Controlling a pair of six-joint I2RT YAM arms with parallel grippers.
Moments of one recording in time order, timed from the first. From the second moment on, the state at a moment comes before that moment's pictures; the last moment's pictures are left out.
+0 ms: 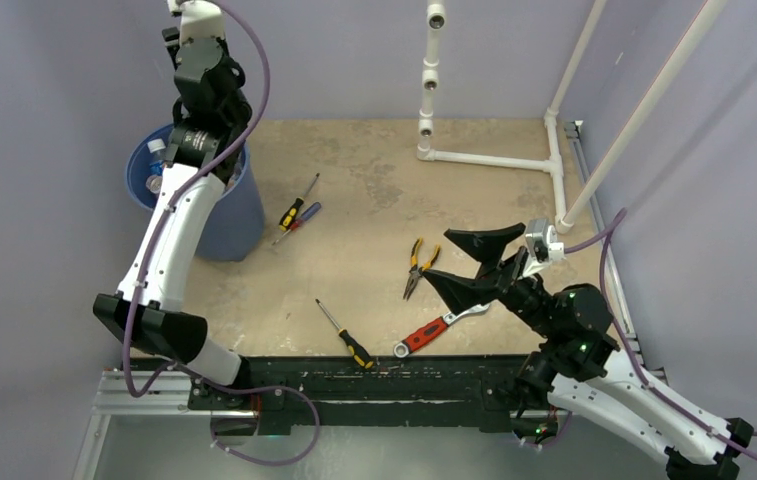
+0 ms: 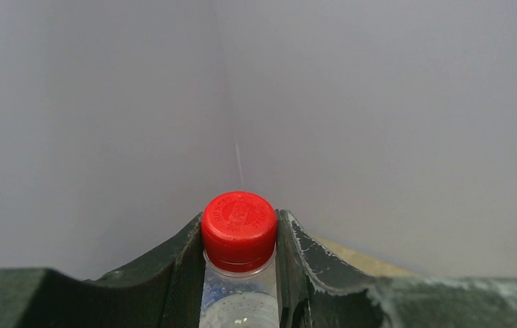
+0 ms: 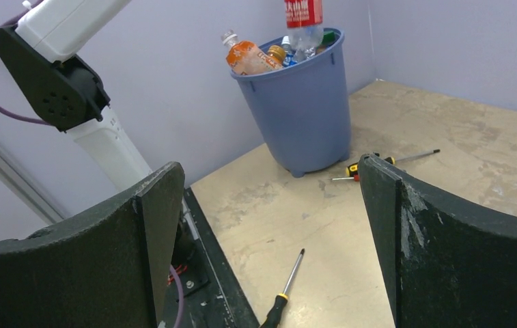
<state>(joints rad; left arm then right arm) -0.28 1.53 1.88 -0.12 -0.80 0.22 0.89 0.45 0.53 0.33 -0.07 0.33</state>
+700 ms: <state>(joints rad) 0.10 1.38 1.46 -0.13 -0.54 -0.34 0.89 0.47 0.52 0.33 -0.07 0.33</state>
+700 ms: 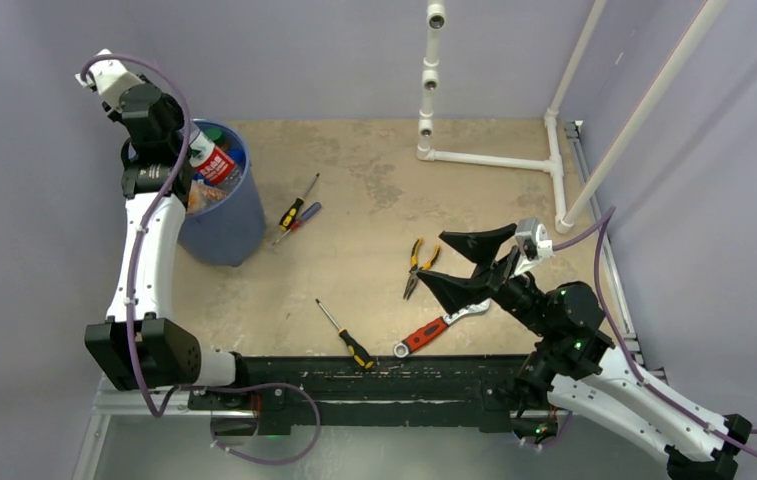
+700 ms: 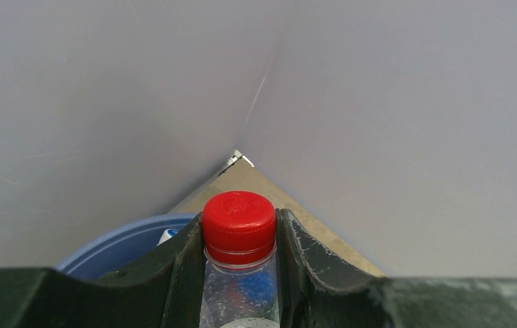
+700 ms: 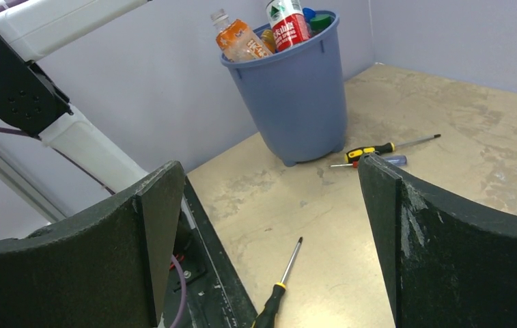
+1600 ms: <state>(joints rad) 0.12 1.26 1.28 -0.03 -0.49 -0.41 0.89 0.47 0.52 0.33 -0.07 0.33</state>
